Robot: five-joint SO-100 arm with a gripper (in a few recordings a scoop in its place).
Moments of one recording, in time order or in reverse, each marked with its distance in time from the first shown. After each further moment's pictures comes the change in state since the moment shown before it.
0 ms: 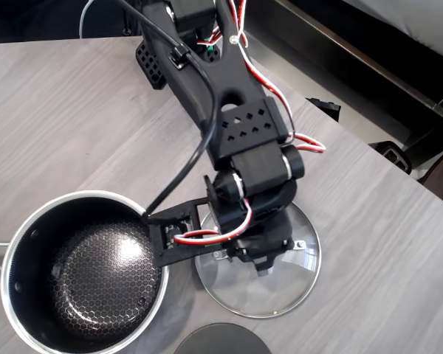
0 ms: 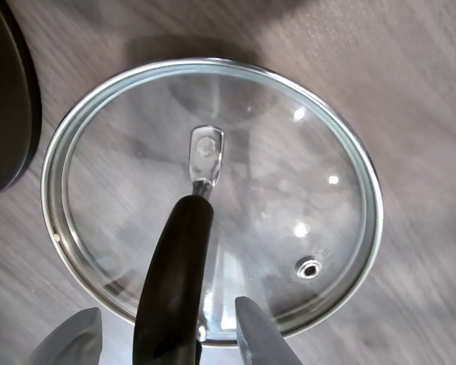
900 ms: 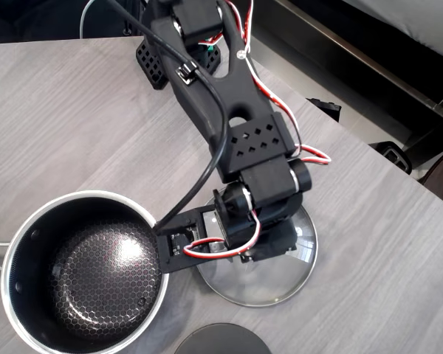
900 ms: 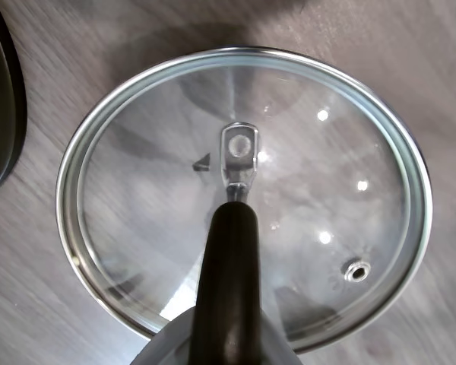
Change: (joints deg) arm -0.4 -4.6 -5.9 3.2 -0.4
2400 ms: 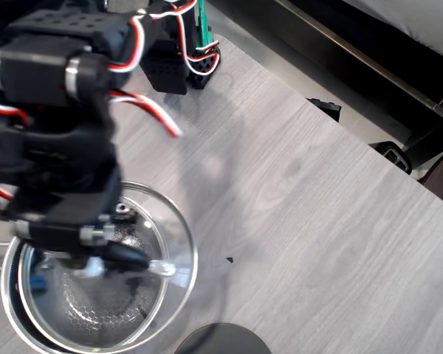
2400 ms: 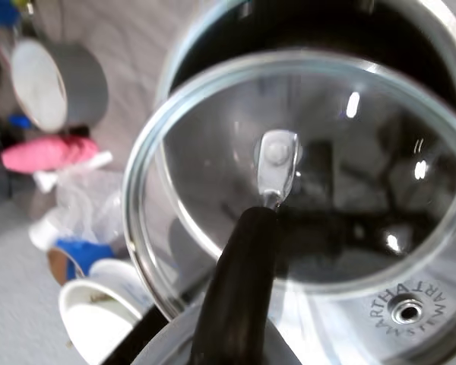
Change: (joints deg) arm 33.0 7.5 -32.7 17.0 -9.7
